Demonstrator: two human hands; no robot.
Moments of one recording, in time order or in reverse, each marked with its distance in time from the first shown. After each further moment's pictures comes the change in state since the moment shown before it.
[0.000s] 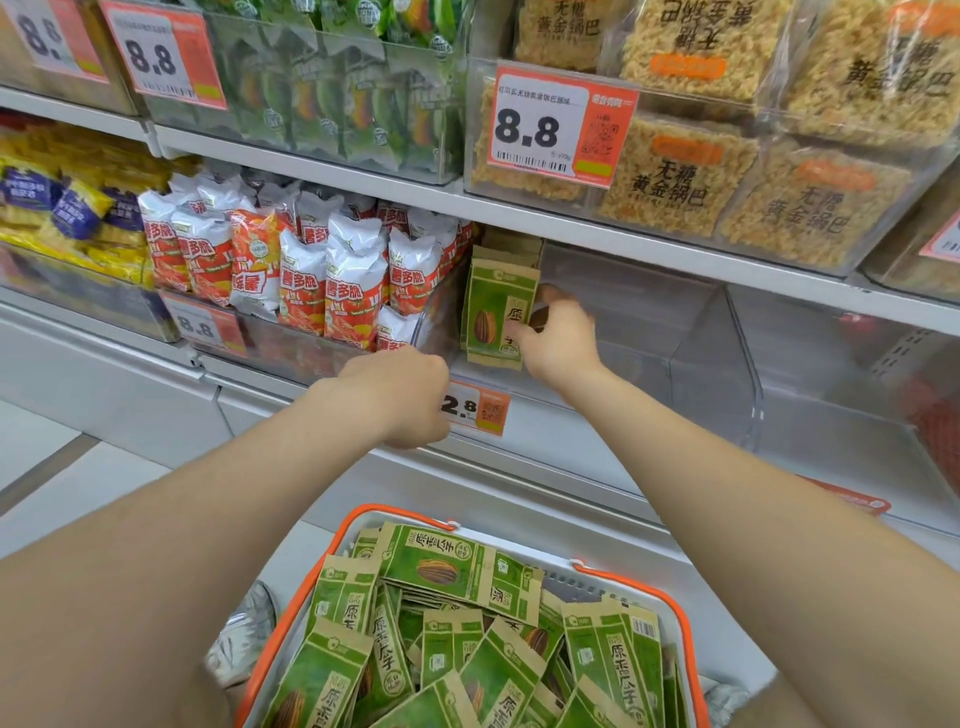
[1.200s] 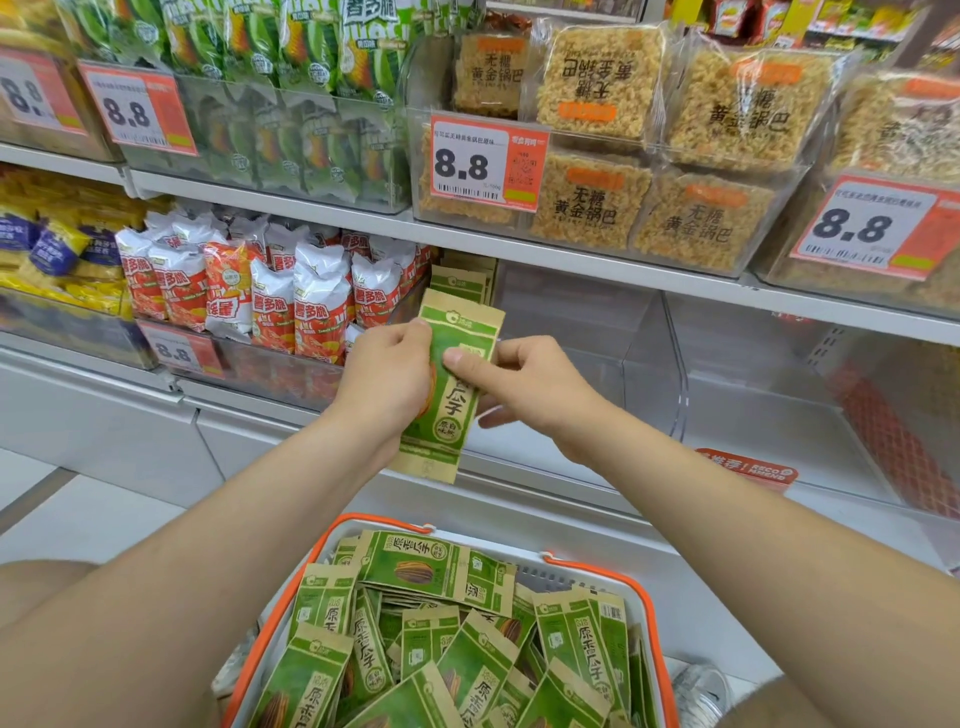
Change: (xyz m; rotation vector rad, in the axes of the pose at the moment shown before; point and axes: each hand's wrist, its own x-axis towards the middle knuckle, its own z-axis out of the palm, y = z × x) left_hand -0.038 0.062 -0.014 -1.445 0.501 -0.200; right_hand -0.104 -0.036 -0.069 0.423 -0.400 0.055
